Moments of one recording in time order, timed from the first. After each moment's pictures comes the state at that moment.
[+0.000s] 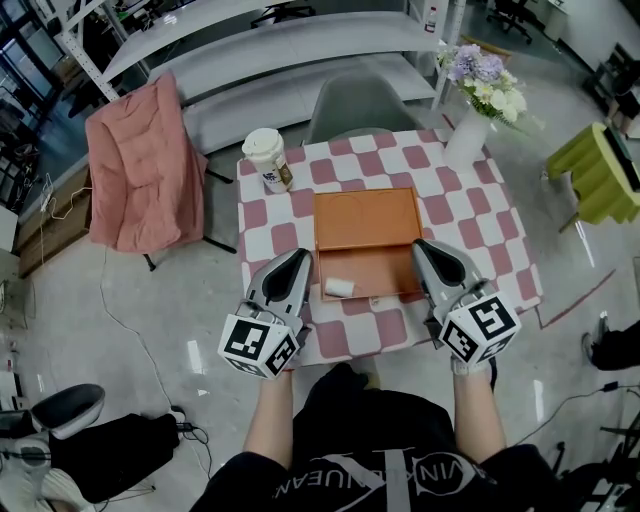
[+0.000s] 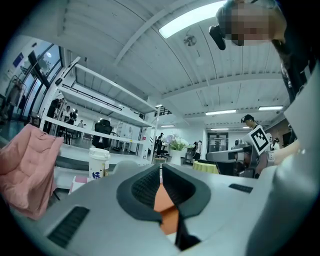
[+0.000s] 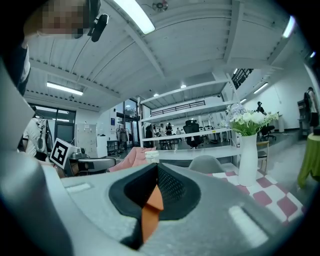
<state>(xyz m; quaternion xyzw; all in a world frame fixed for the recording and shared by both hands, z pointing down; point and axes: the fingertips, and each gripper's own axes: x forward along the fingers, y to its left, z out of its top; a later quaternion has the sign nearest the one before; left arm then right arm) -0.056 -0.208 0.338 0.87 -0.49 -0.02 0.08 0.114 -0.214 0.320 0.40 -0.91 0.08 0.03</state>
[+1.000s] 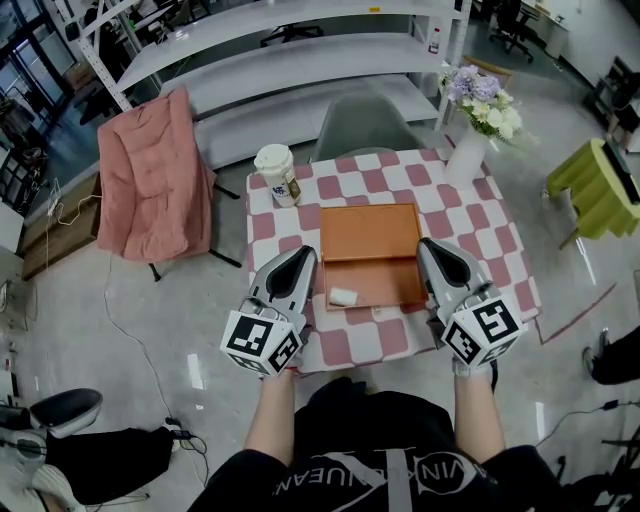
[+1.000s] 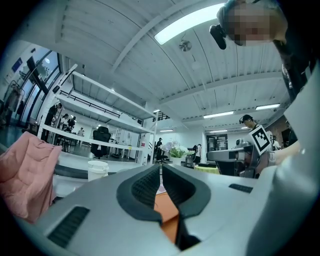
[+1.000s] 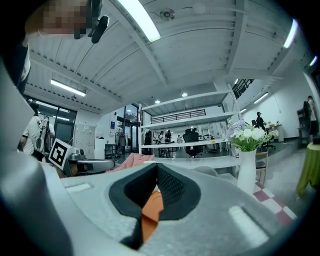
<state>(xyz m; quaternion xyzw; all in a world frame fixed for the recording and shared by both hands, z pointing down) -0.056 -0.210 0.305 0.87 -0.49 -0.04 0.05 0.116 -0.213 0.284 0.41 -0.91 0.04 0.01</state>
